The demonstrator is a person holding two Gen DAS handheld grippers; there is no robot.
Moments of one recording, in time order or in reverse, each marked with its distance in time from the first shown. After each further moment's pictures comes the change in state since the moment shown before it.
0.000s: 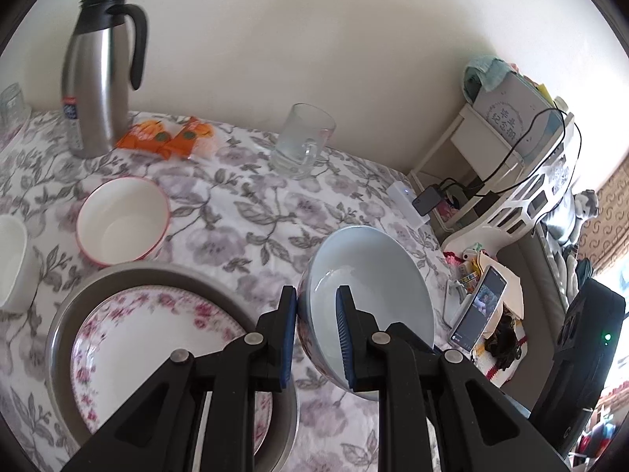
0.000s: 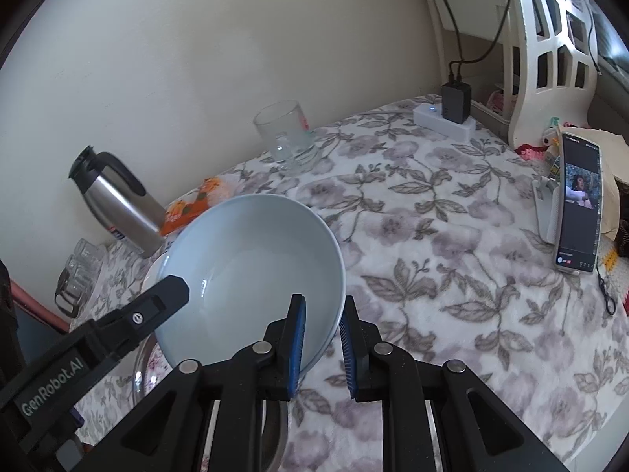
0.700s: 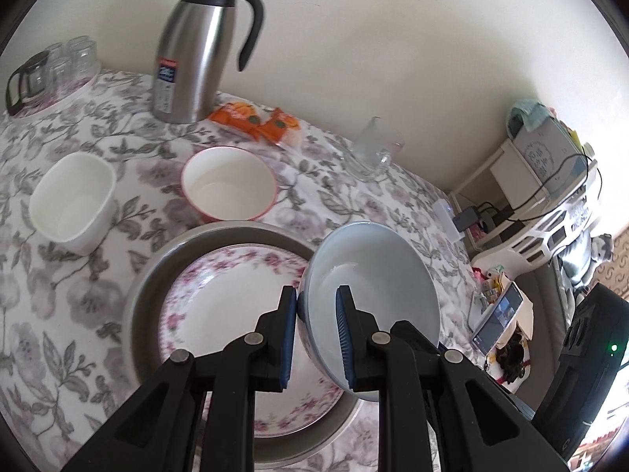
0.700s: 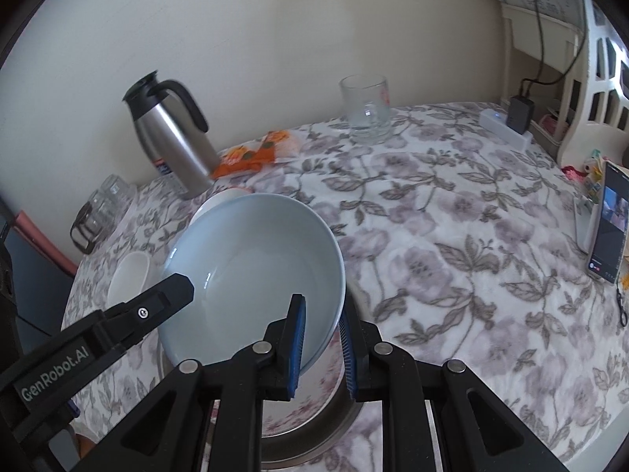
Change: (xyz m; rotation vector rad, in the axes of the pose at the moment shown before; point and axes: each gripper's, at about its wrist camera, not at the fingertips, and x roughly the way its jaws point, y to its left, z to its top) left arm -0.055 0.075 -0.032 -0.156 -0.028 0.090; right arm 0.001 0.082 -0.046 -0.191 0.061 0.044
